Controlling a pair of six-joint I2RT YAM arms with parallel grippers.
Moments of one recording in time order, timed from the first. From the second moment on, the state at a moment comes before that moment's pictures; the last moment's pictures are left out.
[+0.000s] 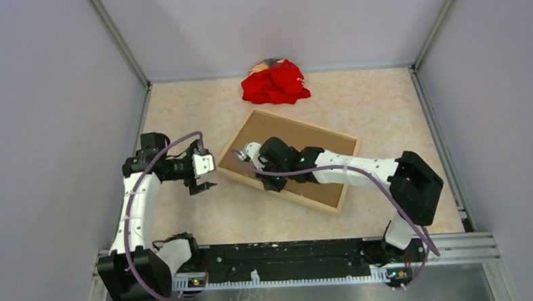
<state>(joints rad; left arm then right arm) 0.14 1.09 0.94 -1.05 0.95 1.49 1.06 1.69 1.17 -0.40 -0.07 -0.04</state>
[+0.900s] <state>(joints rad) -0.30 0.95 0.81 -0.64 0.54 1.73 0.93 1.65 1.46 -0.57 -0.34 0.10</state>
